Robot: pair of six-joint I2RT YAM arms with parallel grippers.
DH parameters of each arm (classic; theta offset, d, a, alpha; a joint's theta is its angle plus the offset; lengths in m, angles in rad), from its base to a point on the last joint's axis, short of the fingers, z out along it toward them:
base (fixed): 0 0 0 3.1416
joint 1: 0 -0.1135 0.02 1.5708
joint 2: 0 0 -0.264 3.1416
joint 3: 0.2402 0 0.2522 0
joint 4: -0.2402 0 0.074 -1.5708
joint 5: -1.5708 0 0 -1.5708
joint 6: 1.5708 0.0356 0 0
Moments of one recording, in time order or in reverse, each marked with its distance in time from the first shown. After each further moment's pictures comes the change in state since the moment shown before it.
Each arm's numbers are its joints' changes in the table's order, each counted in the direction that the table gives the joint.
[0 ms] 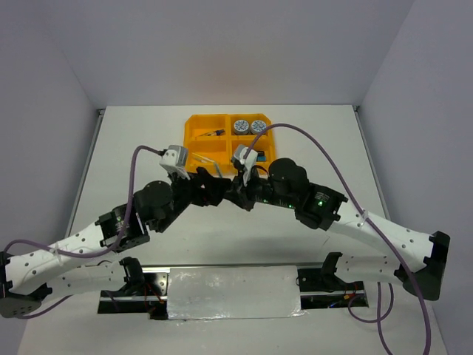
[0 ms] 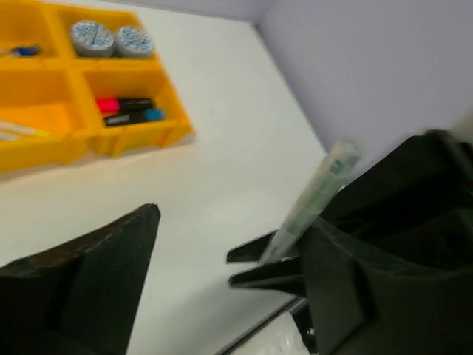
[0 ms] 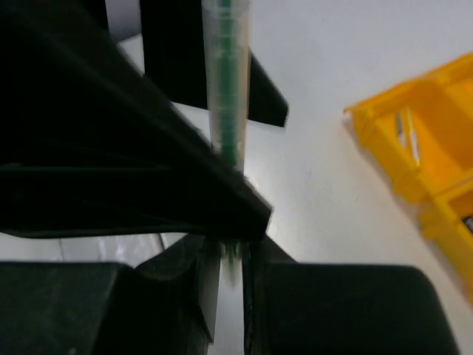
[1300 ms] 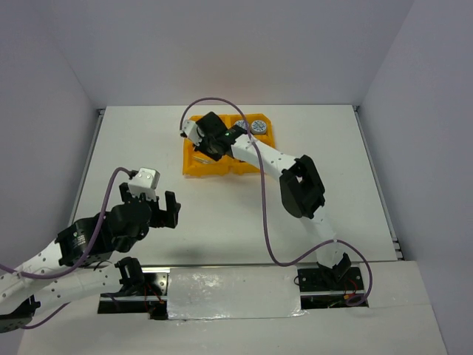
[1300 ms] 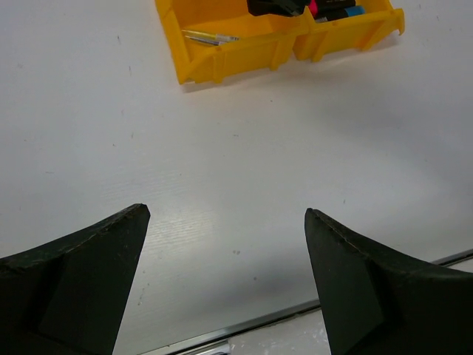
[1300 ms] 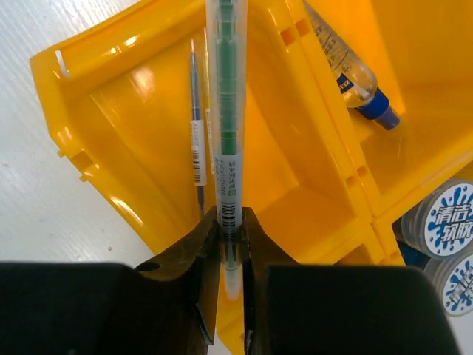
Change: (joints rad) left arm -0.006 -0.231 0.034 -0.815 0.280 0.067; right arm 0.256 1.181 0.959 -0.330 -0.212 -0.515
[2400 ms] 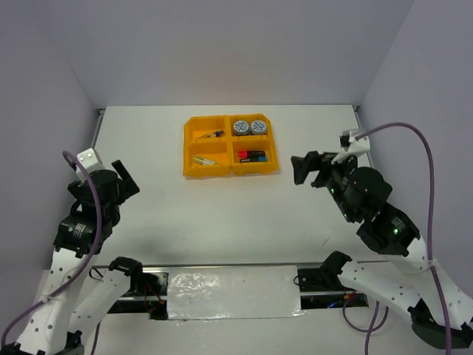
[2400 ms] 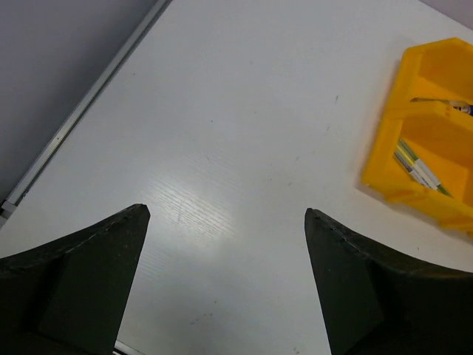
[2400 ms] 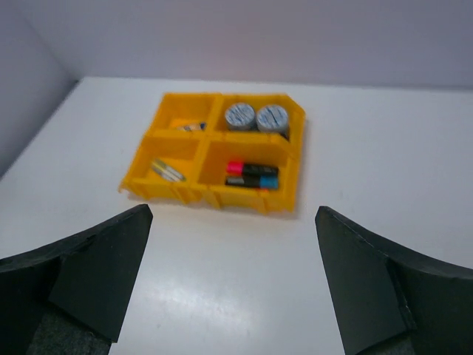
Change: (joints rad) left arm -0.782 0.028 0.004 0.056 -0.087 0.002; right arm 0.024 -1.523 -0.891 0.151 -0.370 0.639
